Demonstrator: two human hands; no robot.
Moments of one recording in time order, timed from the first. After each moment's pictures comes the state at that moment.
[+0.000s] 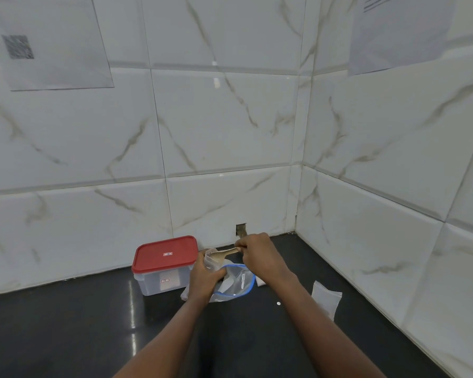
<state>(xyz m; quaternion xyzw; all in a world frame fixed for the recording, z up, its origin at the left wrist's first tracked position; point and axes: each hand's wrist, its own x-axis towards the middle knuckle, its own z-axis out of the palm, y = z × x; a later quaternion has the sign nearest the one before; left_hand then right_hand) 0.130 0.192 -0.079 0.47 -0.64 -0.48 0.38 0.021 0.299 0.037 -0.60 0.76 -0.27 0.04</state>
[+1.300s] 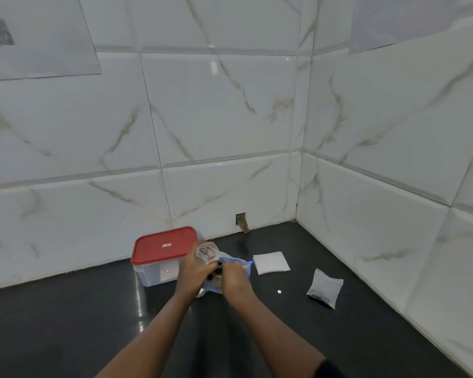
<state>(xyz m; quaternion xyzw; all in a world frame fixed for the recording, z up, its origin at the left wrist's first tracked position) 0.153 0.211 -0.053 0.40 -0.69 -0.43 0.42 0.069 0.269 -0.044 -0.43 0.81 -0.32 0.26</state>
